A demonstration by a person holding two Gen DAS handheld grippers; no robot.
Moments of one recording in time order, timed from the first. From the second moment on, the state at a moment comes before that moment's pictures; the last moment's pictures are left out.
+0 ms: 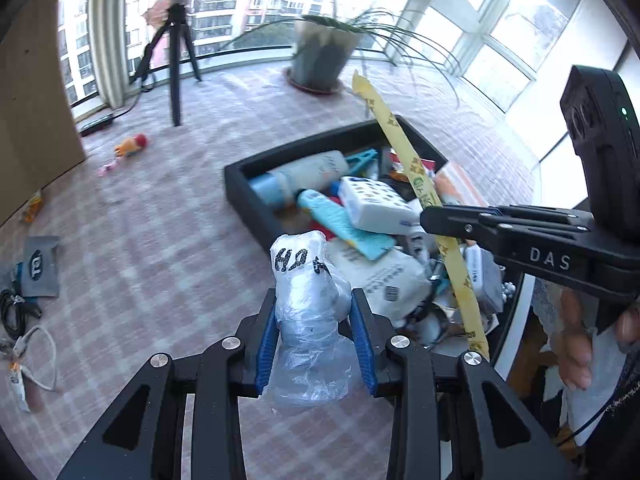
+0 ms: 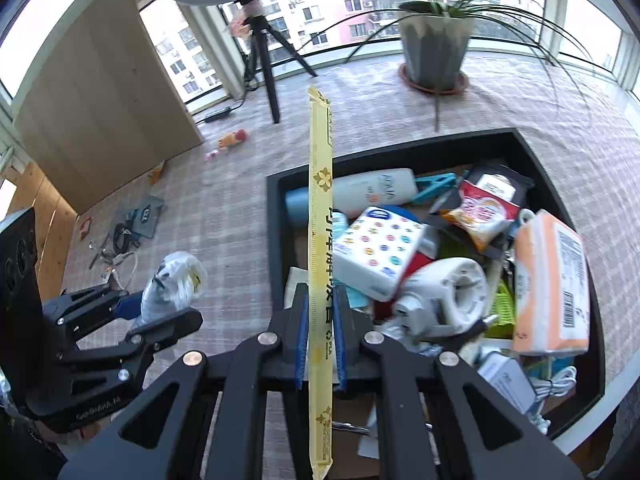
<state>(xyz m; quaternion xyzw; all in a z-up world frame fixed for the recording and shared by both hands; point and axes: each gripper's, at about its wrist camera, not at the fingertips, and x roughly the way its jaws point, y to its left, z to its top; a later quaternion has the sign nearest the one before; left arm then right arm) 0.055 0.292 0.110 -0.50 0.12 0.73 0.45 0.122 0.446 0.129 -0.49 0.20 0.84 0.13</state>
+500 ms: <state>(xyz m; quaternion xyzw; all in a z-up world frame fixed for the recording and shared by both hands) 0.137 0.399 0.137 -0.46 0.17 0.69 0.53 0.168 0.518 0.130 -0.48 0.22 0.82 0.21</state>
